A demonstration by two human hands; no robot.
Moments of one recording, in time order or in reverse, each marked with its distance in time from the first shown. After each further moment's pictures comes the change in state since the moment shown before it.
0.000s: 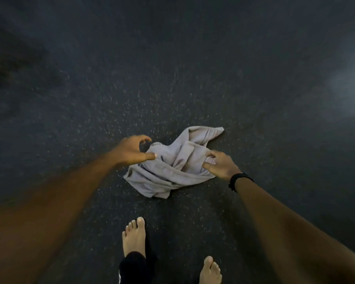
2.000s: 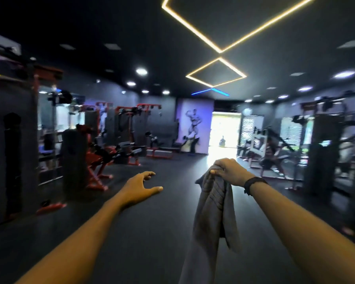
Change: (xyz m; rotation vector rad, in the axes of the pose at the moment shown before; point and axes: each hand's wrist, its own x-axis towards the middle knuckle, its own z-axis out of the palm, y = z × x) left_hand -0.546 0.744 -0.359 0.091 0.327 1.197; right_hand -0.841 -0.114 -0.675 -0.278 1.312 -0.141
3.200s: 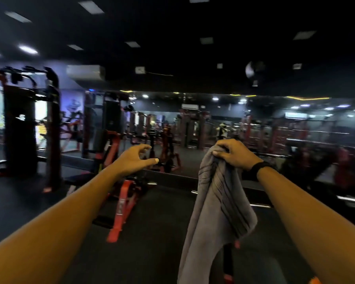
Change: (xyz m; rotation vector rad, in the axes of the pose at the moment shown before) left_hand -0.415 0.691 0.373 -0.614 -0.924 1.001; right_hand -0.871 -0.076 -0.485 -0.576 0.419 1.159
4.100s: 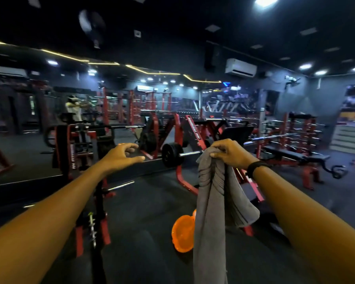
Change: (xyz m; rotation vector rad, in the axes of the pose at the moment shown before) left_hand 0.302 0.220 0.517 -0.297 -0.595 0.405; right_hand -0.195 0.402 -0.212 -0.373 0.208 0.689
